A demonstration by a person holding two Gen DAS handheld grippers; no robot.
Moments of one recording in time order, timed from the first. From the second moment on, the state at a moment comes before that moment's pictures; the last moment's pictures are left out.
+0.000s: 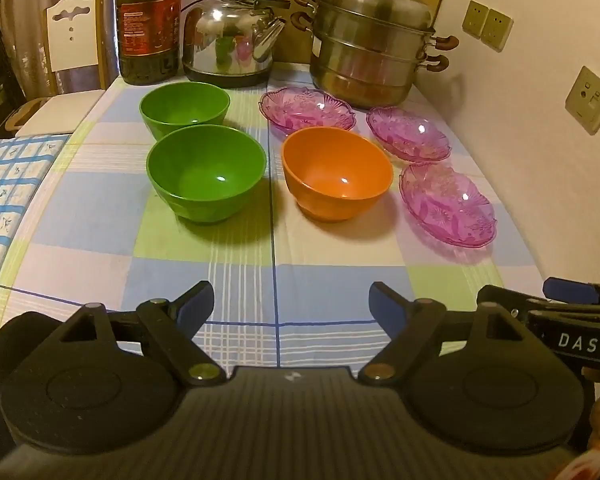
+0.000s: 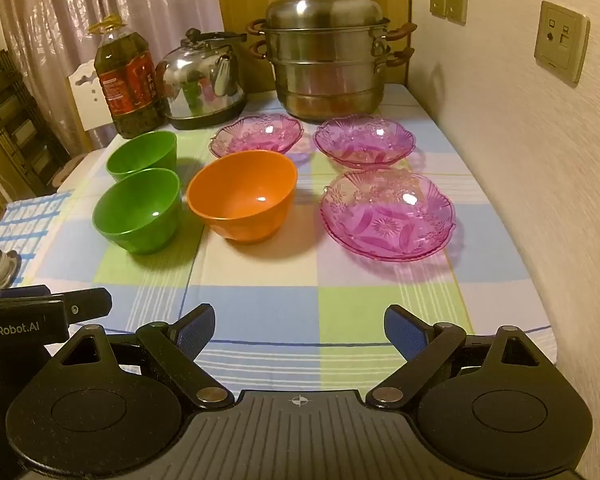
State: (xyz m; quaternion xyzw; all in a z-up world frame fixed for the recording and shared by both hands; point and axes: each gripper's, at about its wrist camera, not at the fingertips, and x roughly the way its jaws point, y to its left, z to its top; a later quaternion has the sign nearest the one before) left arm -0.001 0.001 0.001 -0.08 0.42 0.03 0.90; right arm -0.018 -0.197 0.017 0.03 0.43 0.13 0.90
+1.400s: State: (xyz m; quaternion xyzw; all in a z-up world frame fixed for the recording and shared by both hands) left arm 0.003 -0.005 0.004 -0.08 0.42 0.02 0.90; right arm -0.018 -0.197 0.019 0.03 0.43 0.12 0.90
